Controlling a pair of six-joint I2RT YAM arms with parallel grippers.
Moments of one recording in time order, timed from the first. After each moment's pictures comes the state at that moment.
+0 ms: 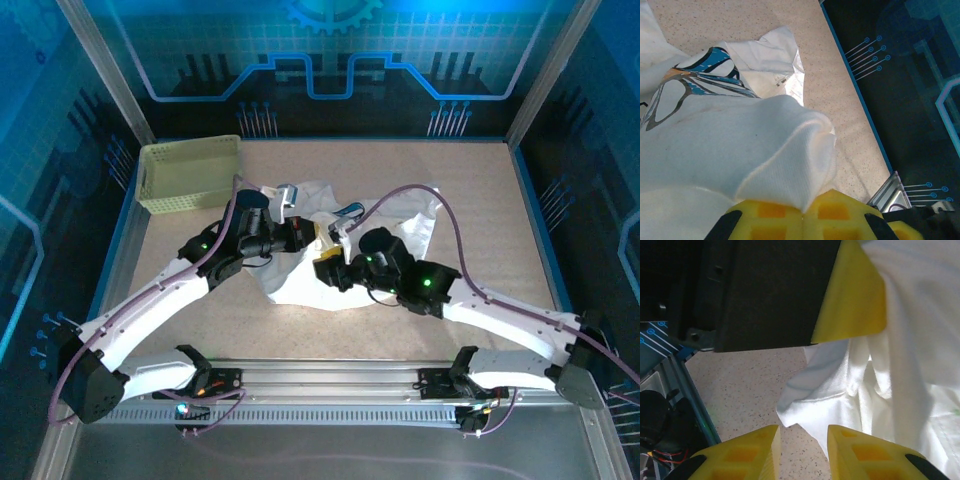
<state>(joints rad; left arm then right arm) -0.60 1.17 0.99 -0.31 0.29 -0.69 0.96 1.17 0.89 -0.20 -0.03 0.38</state>
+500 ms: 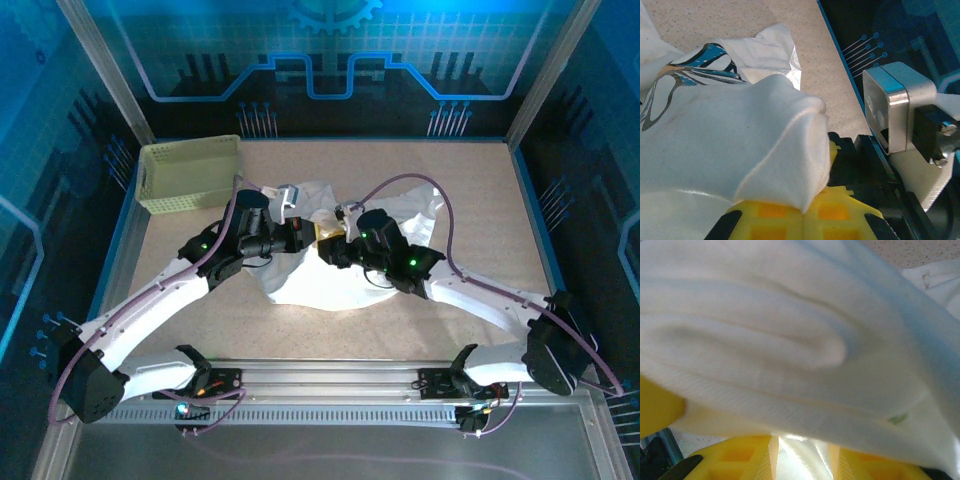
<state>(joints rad) -0.60 1.17 0.99 -0.31 0.31 -0.70 0.79 1.31 0.89 -0.09 -0.10 0.46</state>
